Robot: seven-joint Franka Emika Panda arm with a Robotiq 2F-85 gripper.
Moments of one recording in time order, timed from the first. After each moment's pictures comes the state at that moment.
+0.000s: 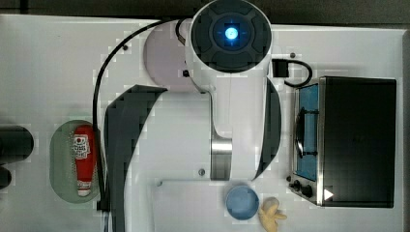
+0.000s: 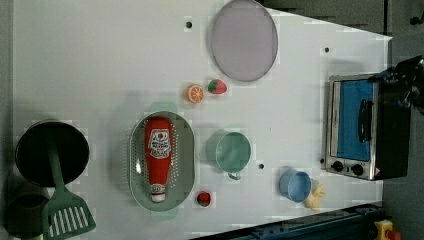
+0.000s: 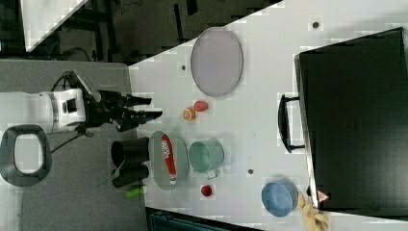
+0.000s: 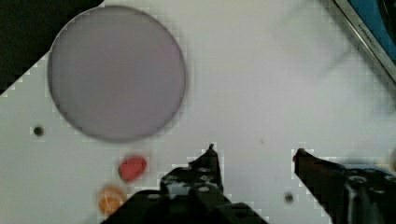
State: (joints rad) arm -0.02 0.02 0.02 -1.79 0.00 0.22 -0.06
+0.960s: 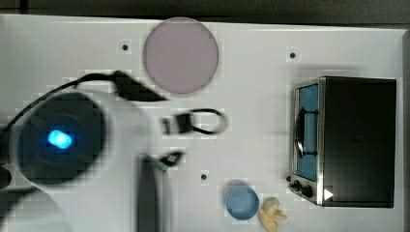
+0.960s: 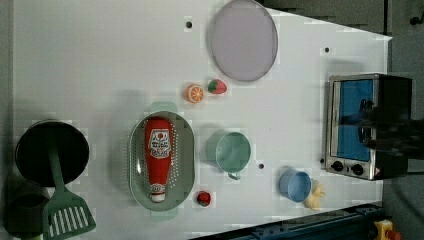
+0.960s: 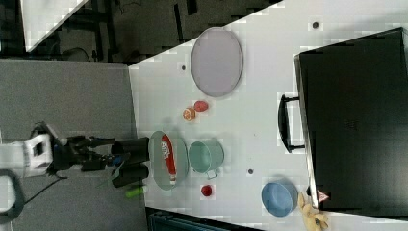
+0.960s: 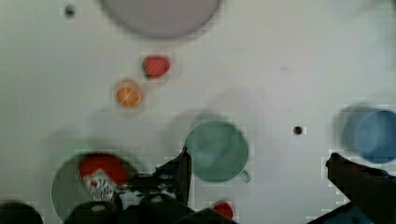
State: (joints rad) arm -0.10 -0.18 0.36 -1.96 0.07 0.17 -0.06
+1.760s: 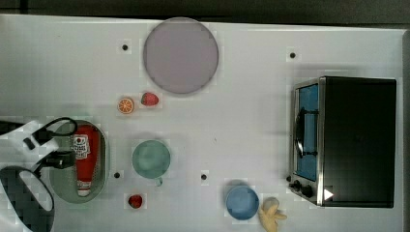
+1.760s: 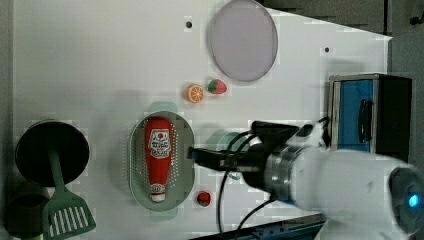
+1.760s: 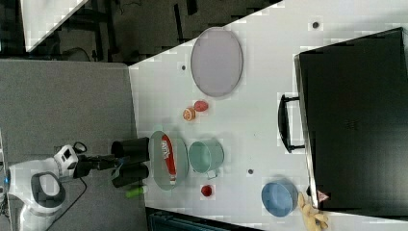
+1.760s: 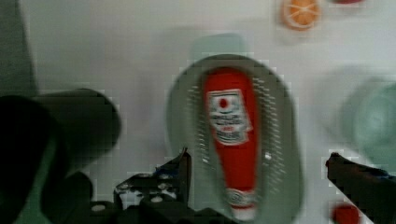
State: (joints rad) arm -0.05 0.05 0.76 -2.09 0.07 0.66 -0.01
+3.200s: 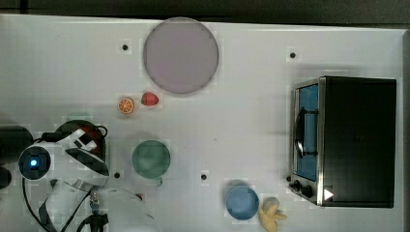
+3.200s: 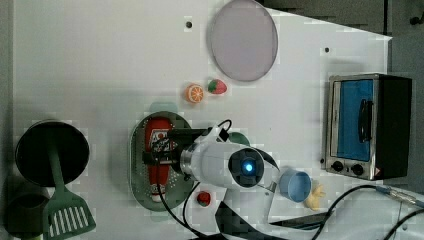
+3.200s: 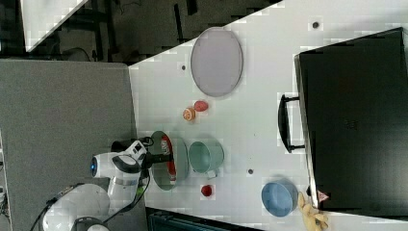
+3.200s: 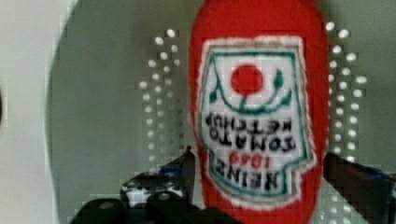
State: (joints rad) arm 0.03 0.67 0.68 -2.14 -0.61 1.04 0.36
